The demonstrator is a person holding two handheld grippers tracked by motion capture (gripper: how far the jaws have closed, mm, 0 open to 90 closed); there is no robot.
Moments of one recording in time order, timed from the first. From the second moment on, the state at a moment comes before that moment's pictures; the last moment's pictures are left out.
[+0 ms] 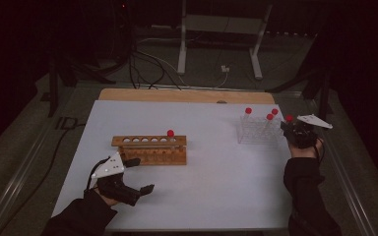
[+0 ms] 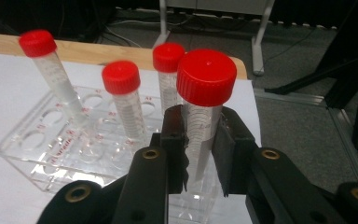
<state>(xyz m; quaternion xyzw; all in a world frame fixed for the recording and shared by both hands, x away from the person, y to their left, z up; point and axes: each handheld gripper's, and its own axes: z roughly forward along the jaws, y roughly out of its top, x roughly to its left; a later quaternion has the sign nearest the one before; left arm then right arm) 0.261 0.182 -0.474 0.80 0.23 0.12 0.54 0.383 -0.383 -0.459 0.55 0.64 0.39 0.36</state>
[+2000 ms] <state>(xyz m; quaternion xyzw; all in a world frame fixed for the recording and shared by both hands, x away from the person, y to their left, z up) 0.262 0.173 -0.464 0.81 0.22 0.10 0.54 0.314 -0.250 -0.415 0.36 0.75 0.47 0.30</state>
